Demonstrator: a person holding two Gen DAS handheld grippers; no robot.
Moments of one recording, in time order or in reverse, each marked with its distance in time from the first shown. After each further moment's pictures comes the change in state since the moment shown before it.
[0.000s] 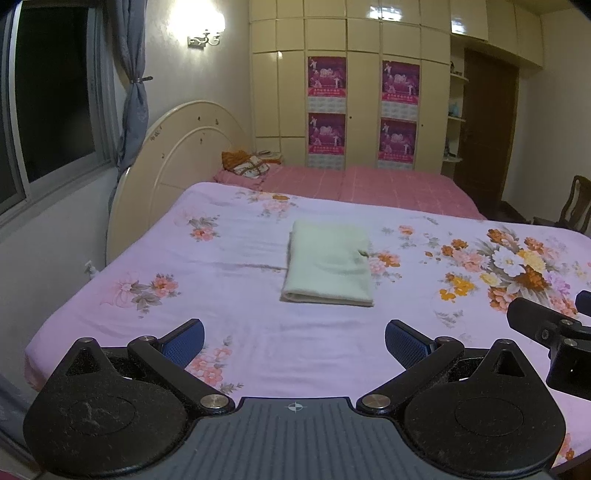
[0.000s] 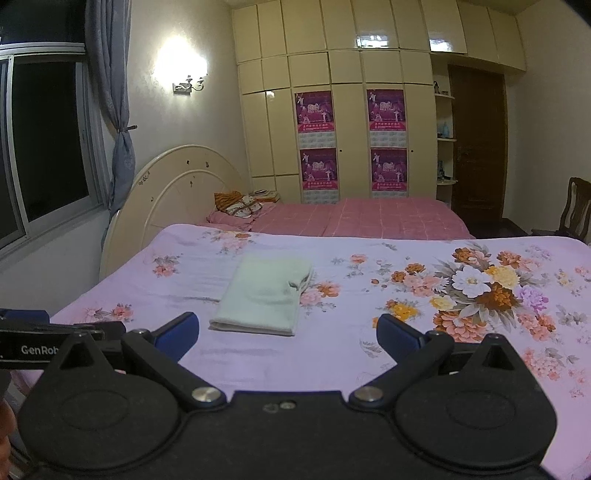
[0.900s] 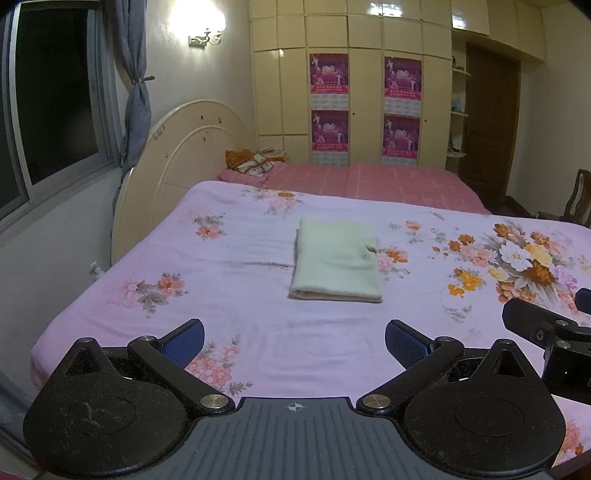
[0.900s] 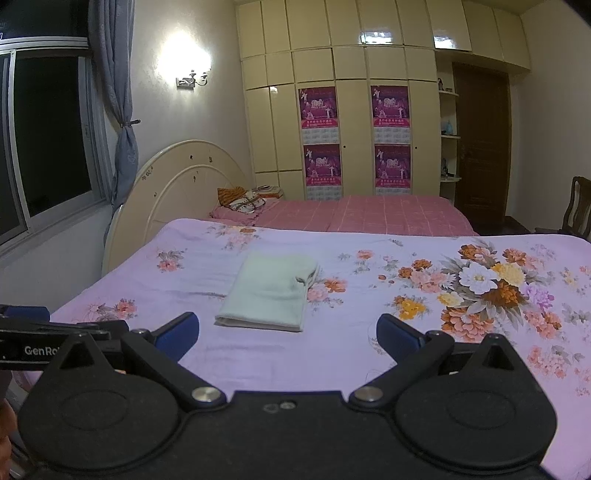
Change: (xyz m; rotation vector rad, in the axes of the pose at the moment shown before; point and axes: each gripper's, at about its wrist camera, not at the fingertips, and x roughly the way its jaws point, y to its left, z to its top) left arm 0.009 0.008 -0.001 0.011 0.009 0.017; right arm 0.003 0.013 -0.001 -0.006 0.014 0.008
